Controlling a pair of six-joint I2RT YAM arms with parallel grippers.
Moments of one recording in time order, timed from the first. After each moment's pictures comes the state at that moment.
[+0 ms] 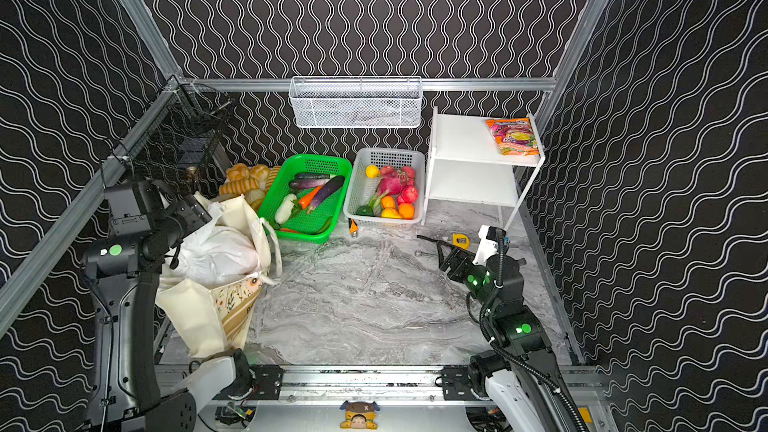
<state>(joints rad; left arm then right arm) 0.23 1.07 1.47 -1.02 -0.11 -0.38 0.27 0.55 0.62 -0.36 -0.12 0.68</state>
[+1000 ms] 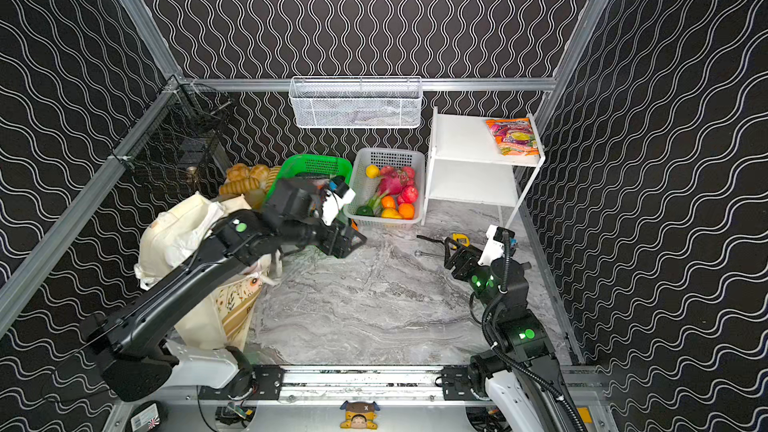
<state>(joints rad) -0.78 1.38 1.50 -0.85 0.19 -0.20 0.27 0.51 0.62 -0.36 -0.01 0.61</state>
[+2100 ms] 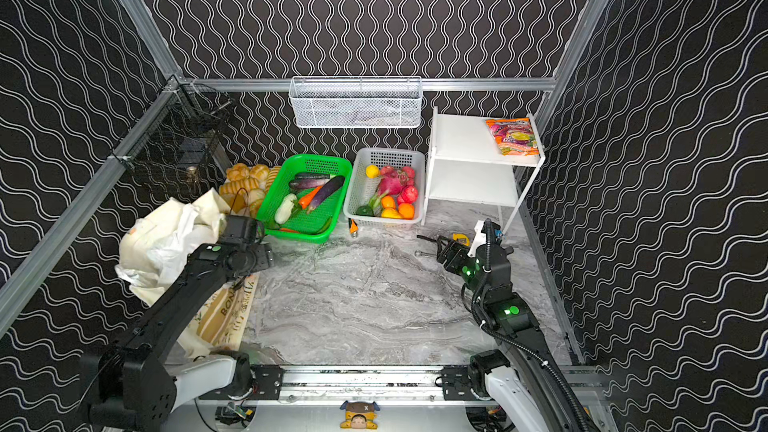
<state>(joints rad) -0.11 1.19 0.89 -0.80 -0.29 -0.41 0.27 0.69 0.60 -0.29 -0.03 0.65</state>
